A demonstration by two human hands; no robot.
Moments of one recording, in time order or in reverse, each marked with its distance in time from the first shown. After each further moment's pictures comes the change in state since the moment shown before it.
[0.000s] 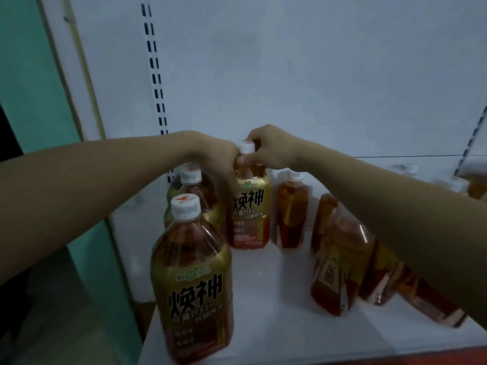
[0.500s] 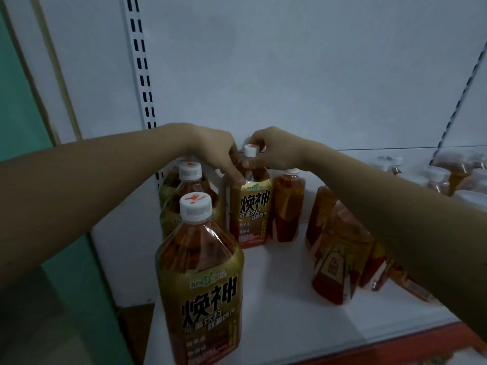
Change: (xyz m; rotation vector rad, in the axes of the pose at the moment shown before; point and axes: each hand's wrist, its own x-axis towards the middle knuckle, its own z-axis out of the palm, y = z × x) left_hand 0.017 -0.018 -0.002 0.057 0.038 0.074; right_hand -0.005 0.004 0.005 -0.171 -0.032 0.079
